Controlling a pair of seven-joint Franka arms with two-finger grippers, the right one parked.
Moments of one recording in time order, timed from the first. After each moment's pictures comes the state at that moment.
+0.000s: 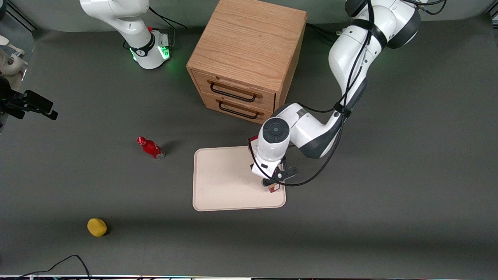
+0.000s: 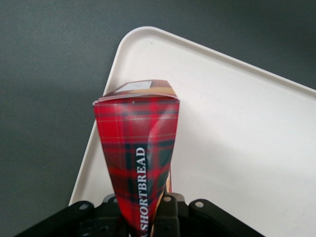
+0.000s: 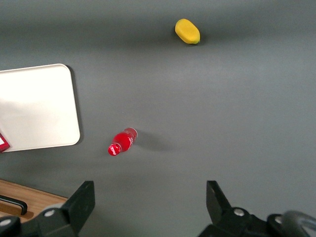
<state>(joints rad) -0.41 0.87 -0.37 -1.26 0.30 2.16 -1.20</state>
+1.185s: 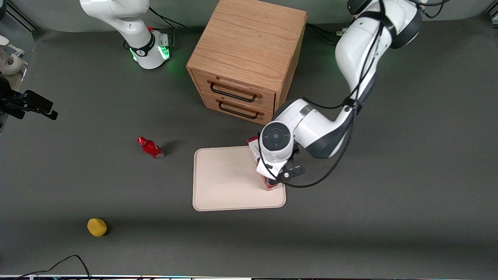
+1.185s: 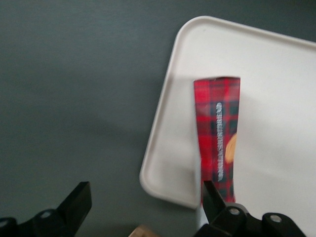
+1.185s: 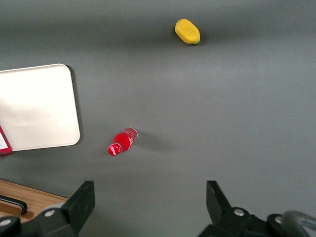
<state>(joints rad) -0.34 0.82 -0.44 -1.08 0.27 1.67 -1.03</state>
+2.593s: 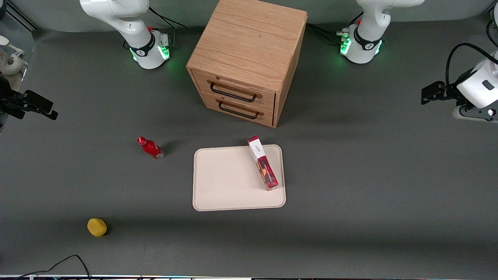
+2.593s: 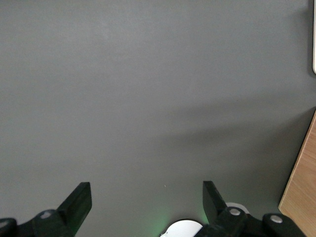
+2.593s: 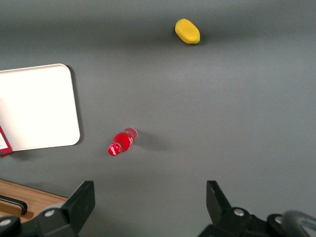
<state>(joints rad) -0.07 -0.06 0.06 -1.75 0.04 1.55 0.15</state>
